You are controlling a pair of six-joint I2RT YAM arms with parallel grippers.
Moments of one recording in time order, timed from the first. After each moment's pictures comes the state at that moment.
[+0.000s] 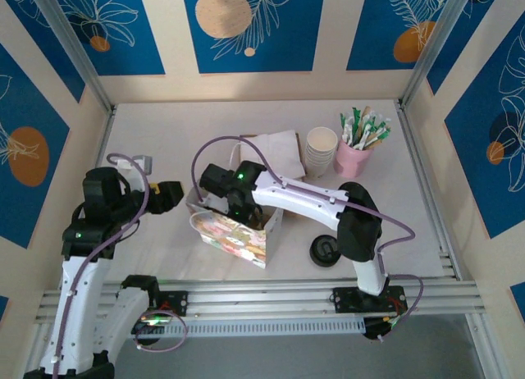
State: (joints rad) left arm -0.07 0.69 0.95 -0.83 0.46 -0.29; right arm 1.09 1.95 1.78 -1.23 0.00 -0.14
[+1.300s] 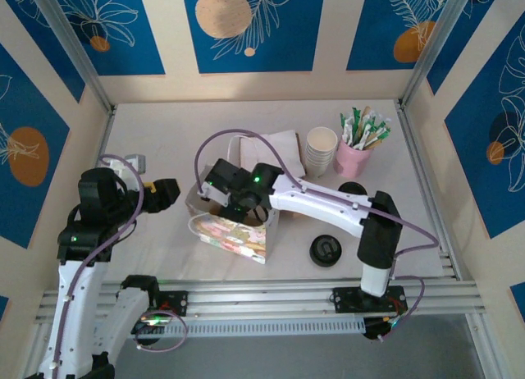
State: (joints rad) left arm -0.07 0.70 0.99 -0.86 0.39 -0.32; right arm 1.10 1.79 1.67 -0.99 0.09 -0.15
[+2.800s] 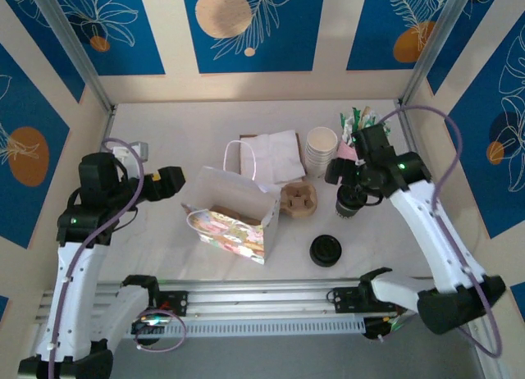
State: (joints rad) left arm -0.07 0.80 1.08 -0.86 0.46 -0.33; right arm 0.28 1.17 1.27 -1.25 0.08 0.56
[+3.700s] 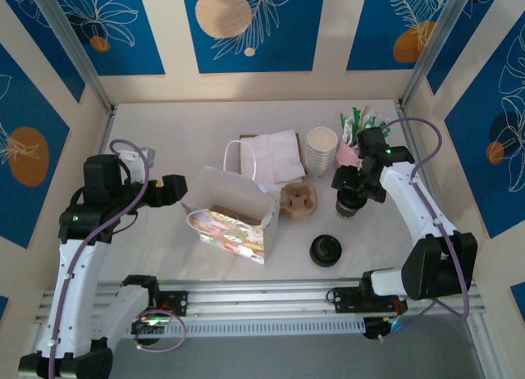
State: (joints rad) left arm -0.07 0.81 1.07 -0.94 0.47 -0.23; right arm 0.11 1.35 1.14 -1.11 0.01 0.43
